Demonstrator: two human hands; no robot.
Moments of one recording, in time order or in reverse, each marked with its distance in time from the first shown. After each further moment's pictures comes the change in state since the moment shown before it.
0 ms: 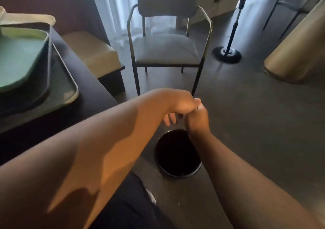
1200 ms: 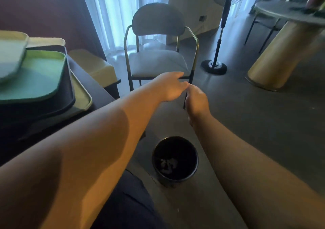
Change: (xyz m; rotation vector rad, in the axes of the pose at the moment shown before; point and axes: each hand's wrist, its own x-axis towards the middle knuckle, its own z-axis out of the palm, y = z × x) left_hand -0.042 0.006 -0.036 0.091 0.500 0.399; right_hand -0.020 -0.087 -0.018 0.183 0.035 -0.033
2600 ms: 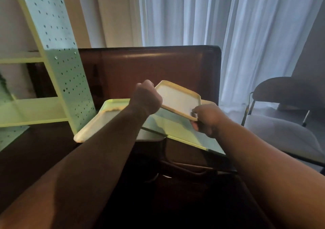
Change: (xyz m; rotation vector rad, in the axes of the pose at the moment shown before) left_hand -0.263 -0.200 -0.314 0.192 0.976 -0.589; right_hand -0.162 -0.172 0.323 -0.182 -0.750 0.147
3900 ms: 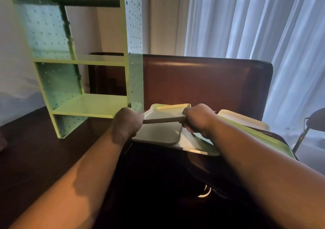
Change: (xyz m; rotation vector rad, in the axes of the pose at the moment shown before) left_hand -0.030 -0.178 -0.096 -0.154 0.112 -0.456; right_hand -0.016 -0.032 0.176 -0.379 -0.209 -0.289
